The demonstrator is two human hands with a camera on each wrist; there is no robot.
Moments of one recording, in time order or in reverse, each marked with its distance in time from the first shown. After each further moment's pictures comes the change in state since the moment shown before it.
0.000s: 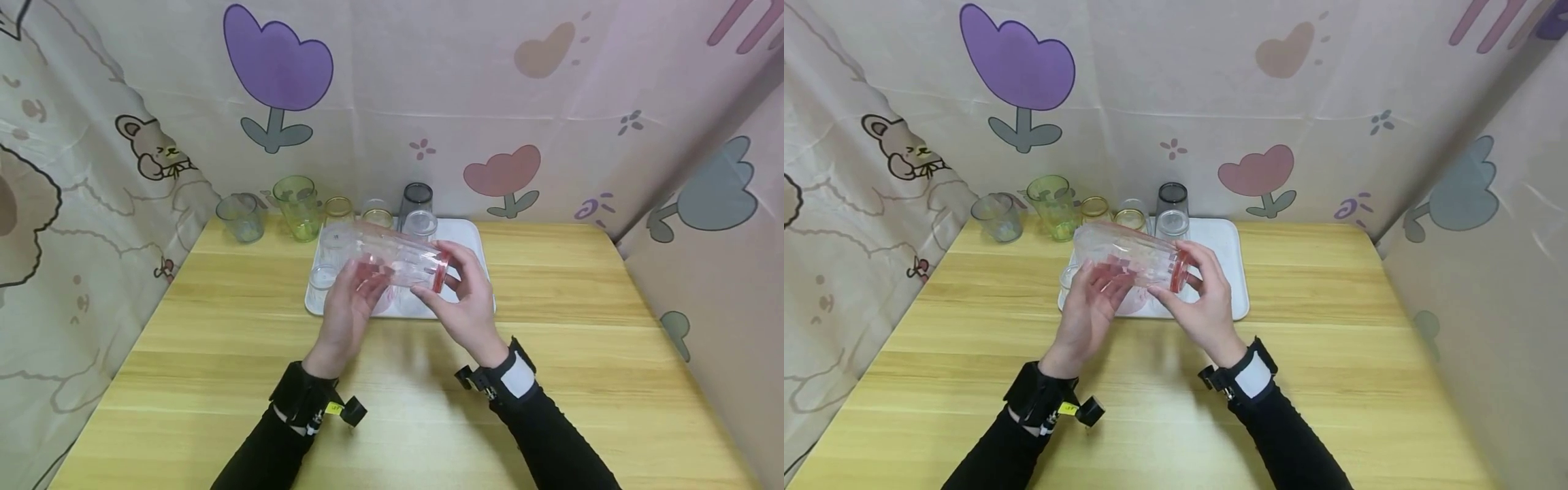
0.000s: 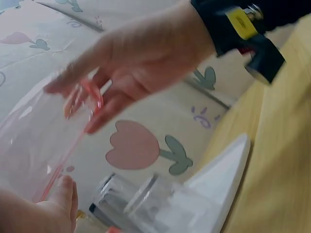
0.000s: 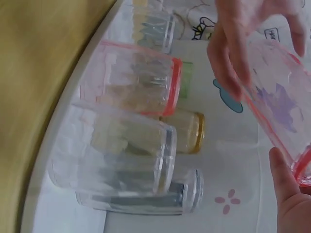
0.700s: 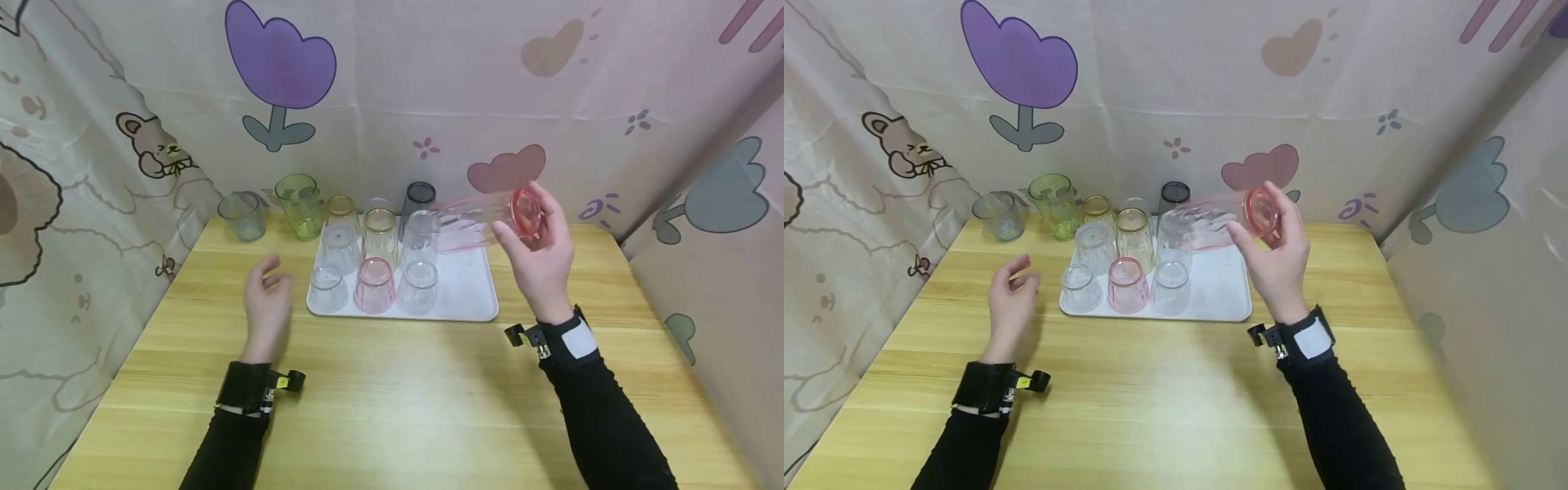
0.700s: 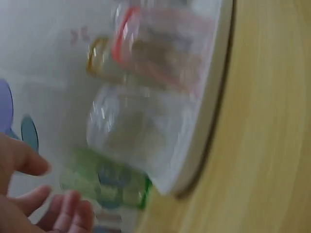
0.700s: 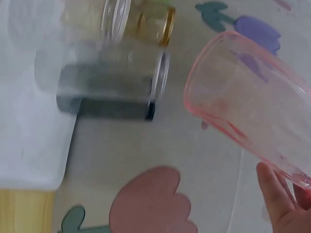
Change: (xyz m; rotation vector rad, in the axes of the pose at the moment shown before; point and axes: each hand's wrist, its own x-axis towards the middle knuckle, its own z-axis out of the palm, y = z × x) left_hand 0.015 0.047 -0.116 0.888 0.464 0.090; right_hand 0.057 -0.003 -0.076 -0.105 0.257 0.040
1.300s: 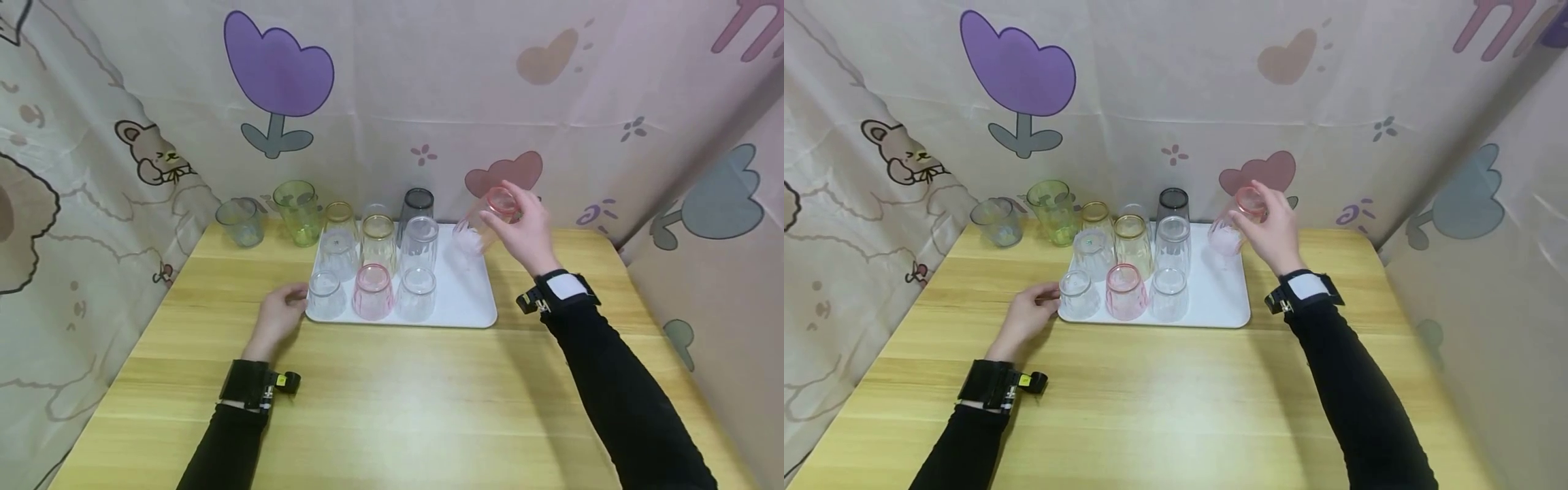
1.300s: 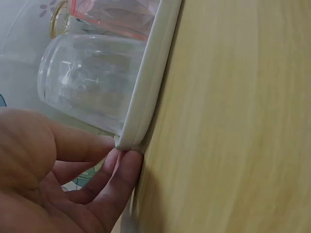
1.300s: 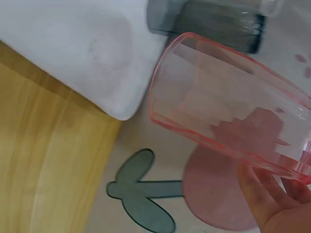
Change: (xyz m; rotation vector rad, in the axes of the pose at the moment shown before) left_hand 0.024 -0.038 0.002 0.426 -0.361 -0.005; right_hand 0.059 0.085 -0.019 -0.568 -0.250 0.152
